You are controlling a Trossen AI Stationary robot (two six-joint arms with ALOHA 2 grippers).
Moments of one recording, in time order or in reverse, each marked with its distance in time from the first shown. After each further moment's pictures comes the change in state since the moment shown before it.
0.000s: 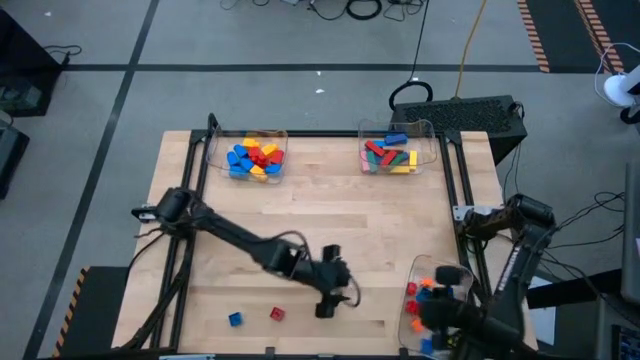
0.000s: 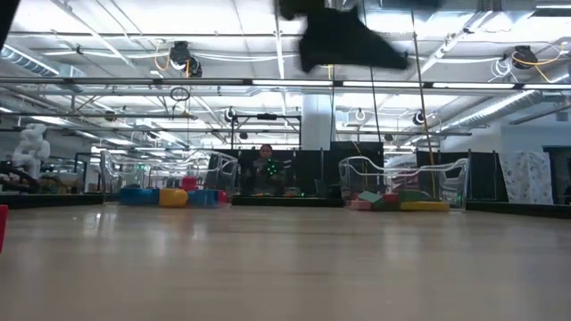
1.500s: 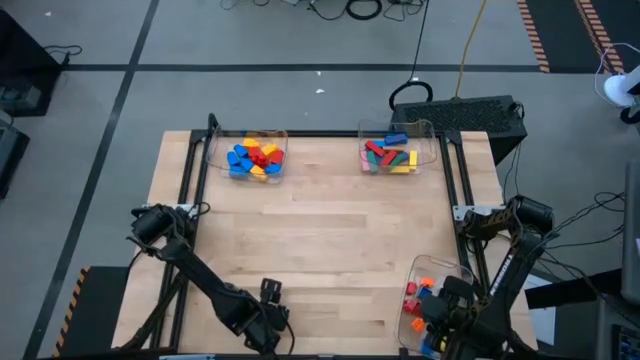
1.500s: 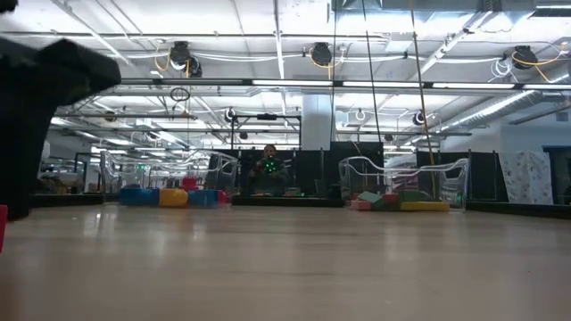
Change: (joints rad) left arm -0.394 -0.022 -0.185 -0.498 -0.122 -0.232; right arm 0.024 0.008 -0.240 0.265 -0.263 0.406
